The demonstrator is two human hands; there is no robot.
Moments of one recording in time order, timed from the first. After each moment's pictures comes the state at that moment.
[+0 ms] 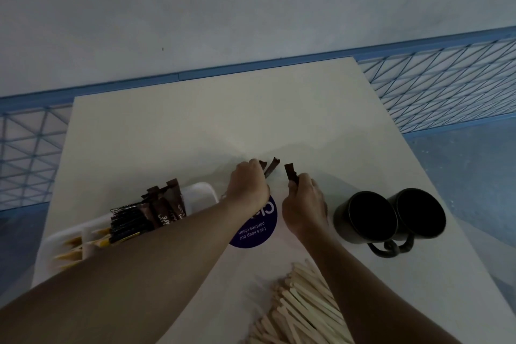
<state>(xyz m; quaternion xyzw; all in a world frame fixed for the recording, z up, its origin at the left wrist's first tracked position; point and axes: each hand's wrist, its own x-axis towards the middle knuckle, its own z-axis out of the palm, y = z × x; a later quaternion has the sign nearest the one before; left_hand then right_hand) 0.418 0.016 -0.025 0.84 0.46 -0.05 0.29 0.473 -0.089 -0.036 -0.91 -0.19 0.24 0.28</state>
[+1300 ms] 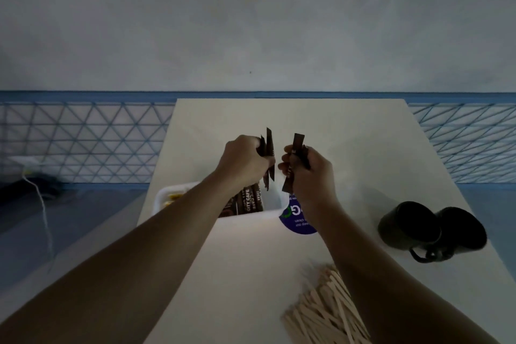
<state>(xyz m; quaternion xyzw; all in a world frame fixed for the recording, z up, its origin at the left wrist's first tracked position) 0.267 0.048 0.102 0.76 0.48 0.12 0.42 0.370 -0.044 0.063 -0.68 -0.25 0.32 0.61</state>
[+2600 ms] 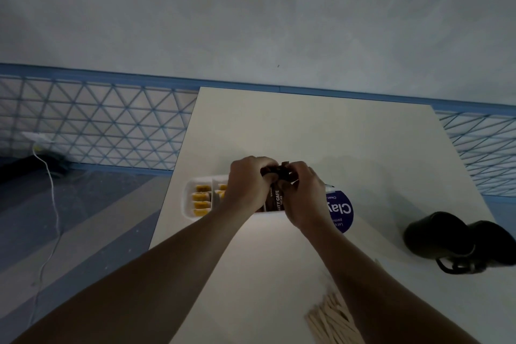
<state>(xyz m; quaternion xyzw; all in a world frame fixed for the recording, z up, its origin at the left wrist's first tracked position) 0.209 0.051 0.047 0.77 0.46 0.22 0.38 0.316 -0.021 0.021 -0.80 -0.42 0.21 0.37</state>
